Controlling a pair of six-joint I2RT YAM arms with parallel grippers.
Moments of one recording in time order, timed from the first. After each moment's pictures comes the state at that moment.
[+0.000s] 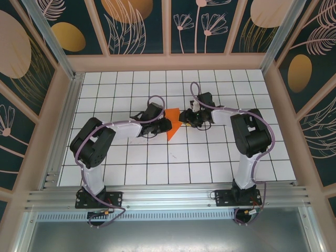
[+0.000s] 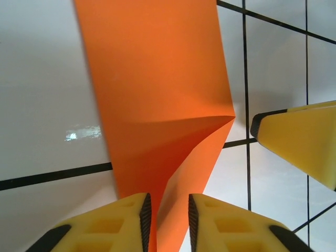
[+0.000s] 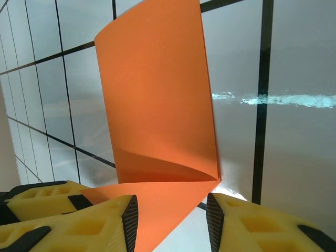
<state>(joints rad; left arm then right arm) -0.65 1.88 1.05 -0.02 0.20 -0.81 0.37 1.91 1.09 -0.16 -0.59 0.60</state>
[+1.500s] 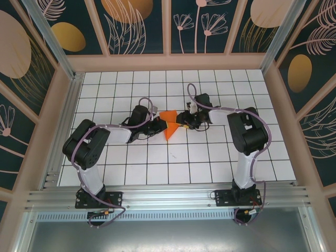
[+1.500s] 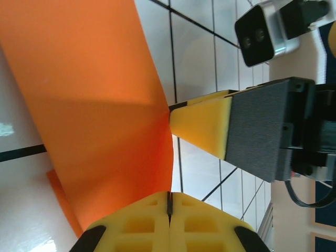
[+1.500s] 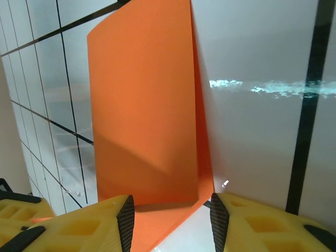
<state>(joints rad) -0.53 1.82 0.81 0.40 0.54 -0.95 0.39 1.96 1.11 -0.16 -0.64 0.60</state>
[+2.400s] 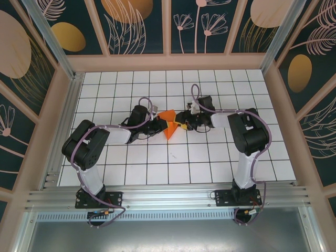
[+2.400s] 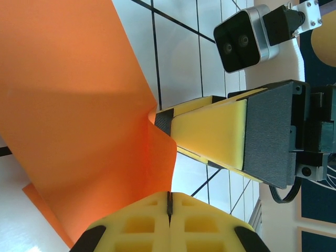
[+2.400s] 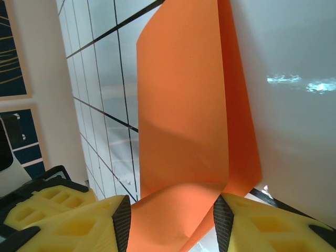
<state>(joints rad) -0.53 1.81 0.80 0.43 0.57 -0.97 0.37 1.95 1.00 0.09 -0.82 0.77</state>
